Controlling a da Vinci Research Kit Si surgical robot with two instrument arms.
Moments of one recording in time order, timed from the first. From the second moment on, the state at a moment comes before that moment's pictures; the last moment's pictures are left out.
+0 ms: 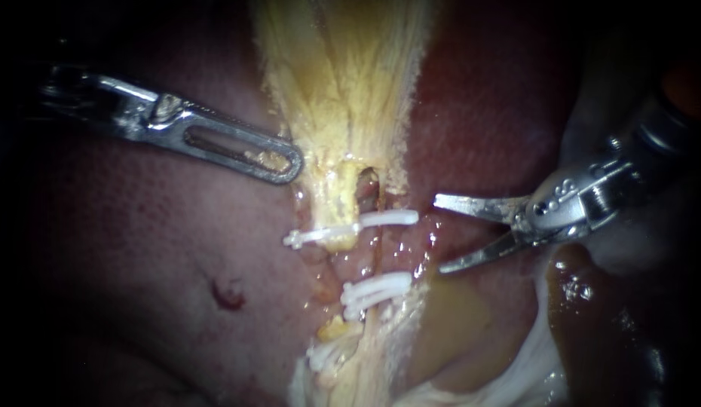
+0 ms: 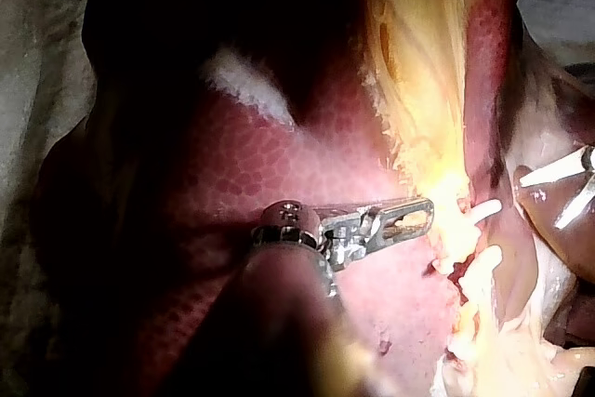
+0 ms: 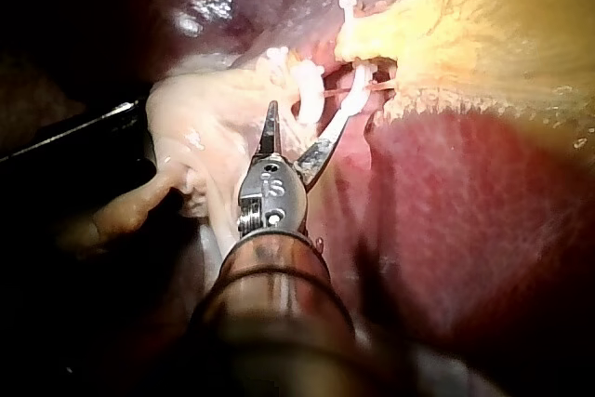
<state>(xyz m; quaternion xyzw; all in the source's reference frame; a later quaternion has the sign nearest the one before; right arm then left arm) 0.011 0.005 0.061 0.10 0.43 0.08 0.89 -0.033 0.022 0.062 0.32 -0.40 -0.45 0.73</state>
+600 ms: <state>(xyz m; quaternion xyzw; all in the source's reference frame) 0.011 0.005 0.061 0.10 0.43 0.08 0.89 -0.029 0.023 0.057 0.32 -0.41 -0.45 0.72</state>
